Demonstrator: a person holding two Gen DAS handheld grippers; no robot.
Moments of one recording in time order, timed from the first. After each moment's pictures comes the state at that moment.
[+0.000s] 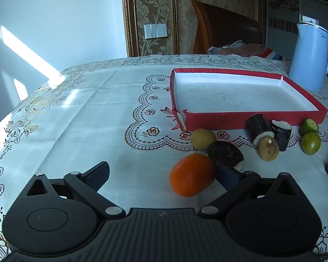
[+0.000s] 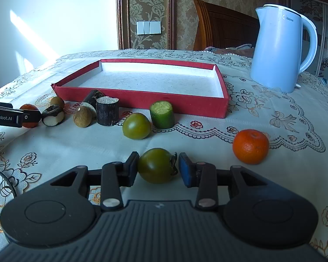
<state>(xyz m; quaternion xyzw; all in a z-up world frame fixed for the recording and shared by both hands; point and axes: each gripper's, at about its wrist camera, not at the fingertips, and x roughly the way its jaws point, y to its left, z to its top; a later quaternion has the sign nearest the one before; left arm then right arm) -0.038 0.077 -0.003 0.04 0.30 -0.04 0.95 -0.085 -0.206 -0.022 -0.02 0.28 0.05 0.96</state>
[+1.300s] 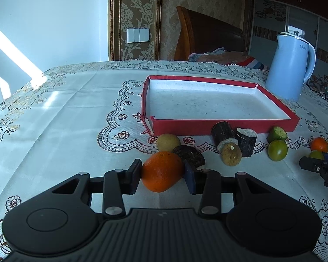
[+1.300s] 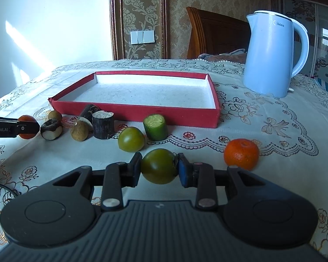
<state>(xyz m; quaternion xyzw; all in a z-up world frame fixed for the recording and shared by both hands) -0.055 0.062 0.010 0.01 0.29 -0.10 0.95 -0.088 -0.210 -0.009 -0.01 0.26 0.03 0.97</state>
